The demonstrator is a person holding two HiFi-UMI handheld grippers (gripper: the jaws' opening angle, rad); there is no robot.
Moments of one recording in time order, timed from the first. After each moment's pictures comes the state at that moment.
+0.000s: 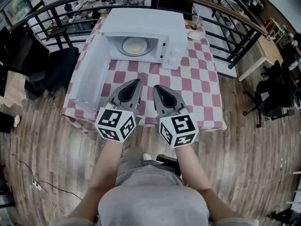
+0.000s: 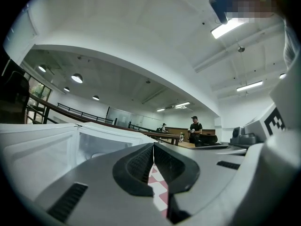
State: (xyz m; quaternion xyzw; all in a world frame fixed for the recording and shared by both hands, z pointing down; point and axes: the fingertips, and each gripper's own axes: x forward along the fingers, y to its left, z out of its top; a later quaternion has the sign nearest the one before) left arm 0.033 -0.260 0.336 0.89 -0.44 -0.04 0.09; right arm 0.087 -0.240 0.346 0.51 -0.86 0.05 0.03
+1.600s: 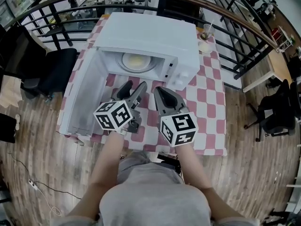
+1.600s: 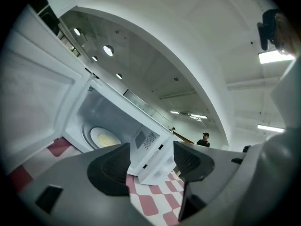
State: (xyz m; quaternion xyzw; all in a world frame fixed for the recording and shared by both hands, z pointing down) left arm 0.025 -0.434 0.417 0.84 -0.44 -0.11 0.30; right arm 0.096 -0.395 0.388 0.49 -0.87 0.08 0.06
